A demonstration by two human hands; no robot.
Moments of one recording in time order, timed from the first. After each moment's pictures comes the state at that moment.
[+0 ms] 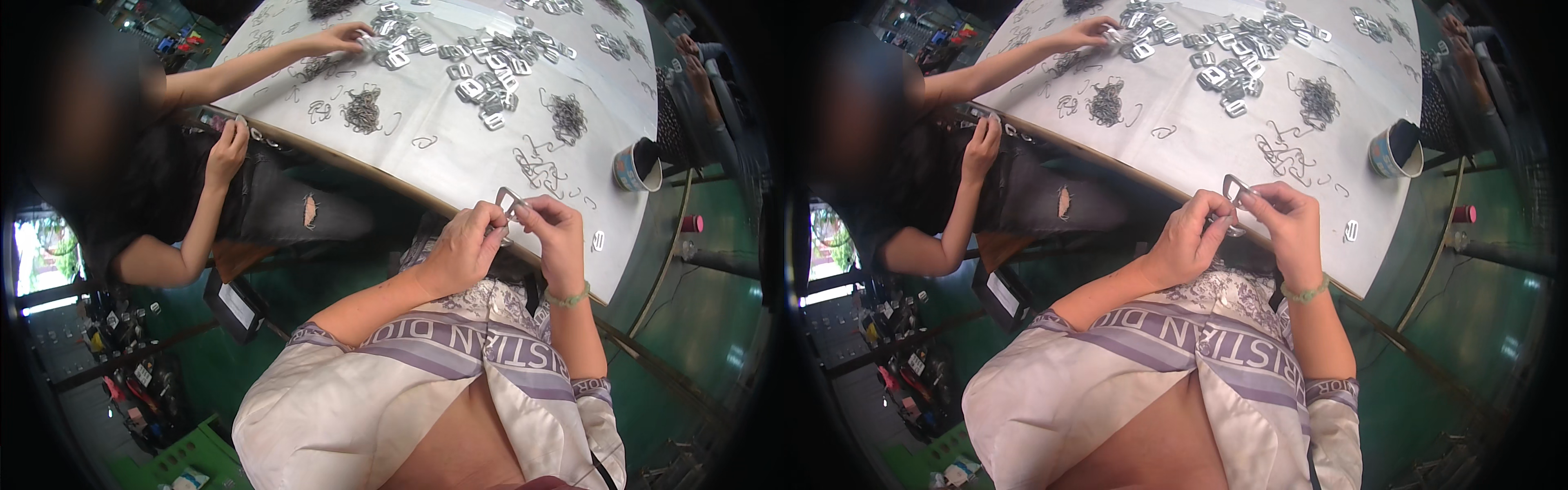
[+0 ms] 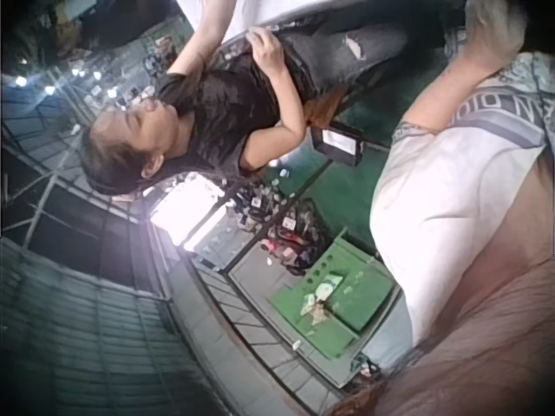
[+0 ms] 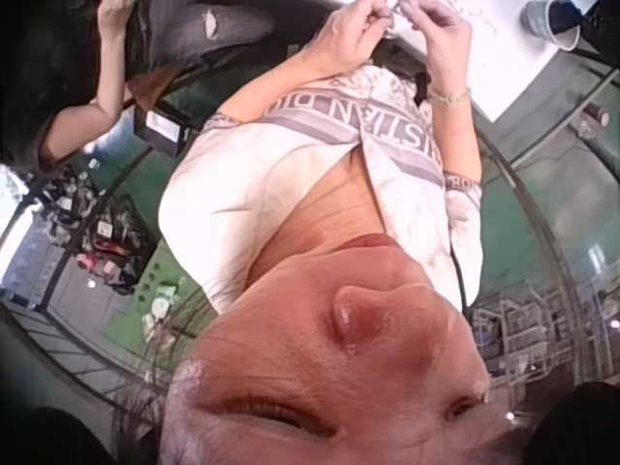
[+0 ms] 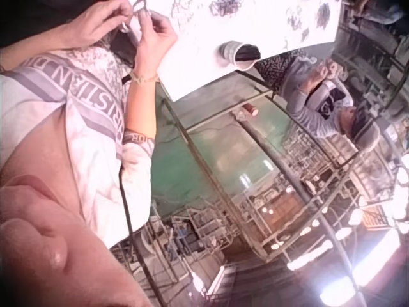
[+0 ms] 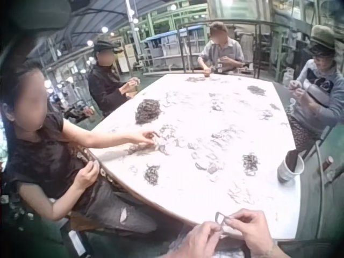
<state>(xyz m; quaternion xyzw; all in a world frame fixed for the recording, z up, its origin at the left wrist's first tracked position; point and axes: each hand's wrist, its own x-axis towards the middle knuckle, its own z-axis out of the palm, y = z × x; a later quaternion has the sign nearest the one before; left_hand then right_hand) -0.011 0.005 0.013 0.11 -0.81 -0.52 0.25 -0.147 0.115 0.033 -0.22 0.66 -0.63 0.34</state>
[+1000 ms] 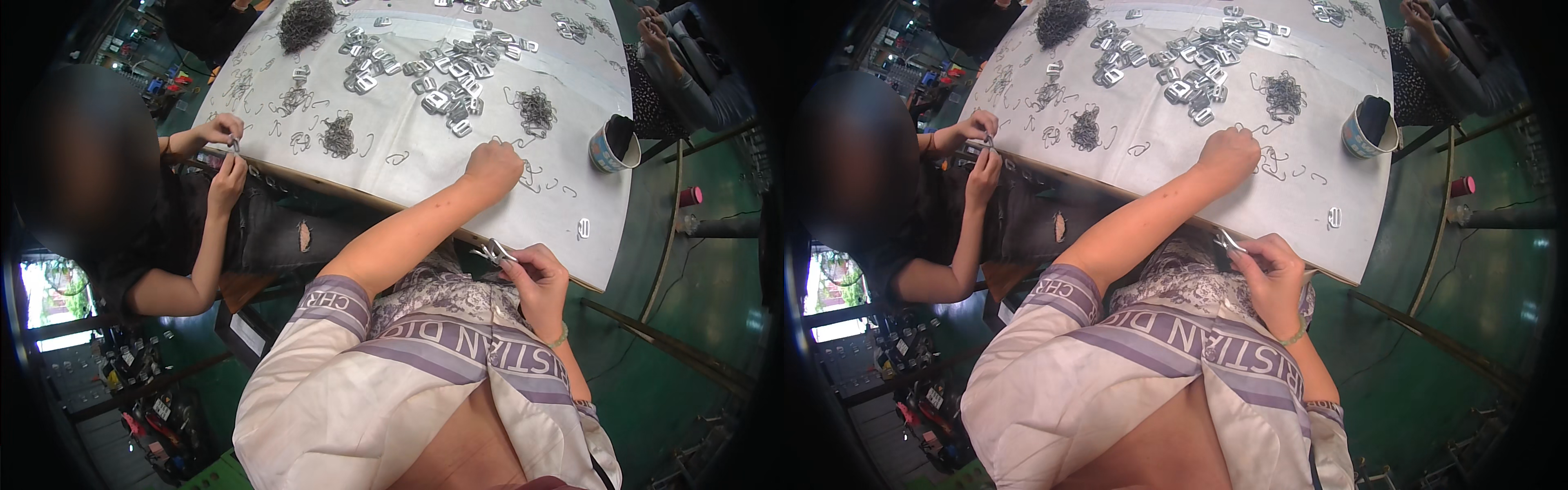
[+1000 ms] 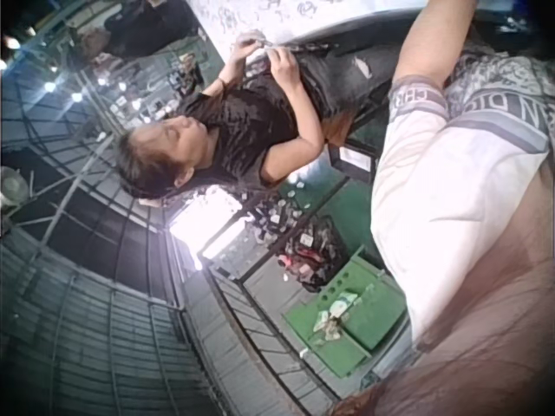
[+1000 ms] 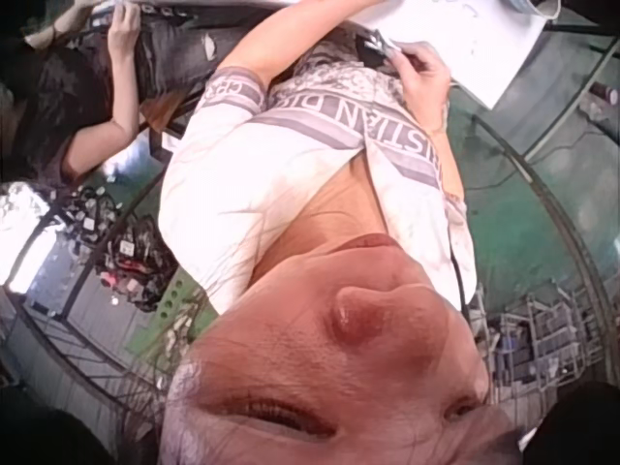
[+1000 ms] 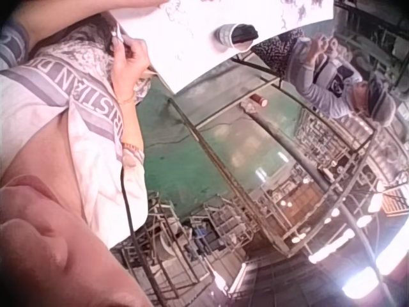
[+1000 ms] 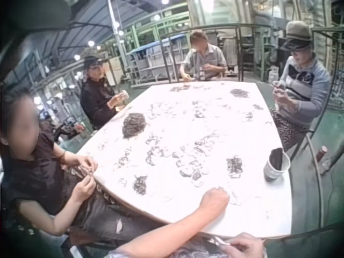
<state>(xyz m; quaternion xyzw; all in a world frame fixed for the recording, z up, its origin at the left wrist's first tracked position) -0.161 -0.026 -0.029 0.00 -0.99 -0.03 0.10 -0.098 0.174 0.019 -0.22 0.69 -0.65 0.25</state>
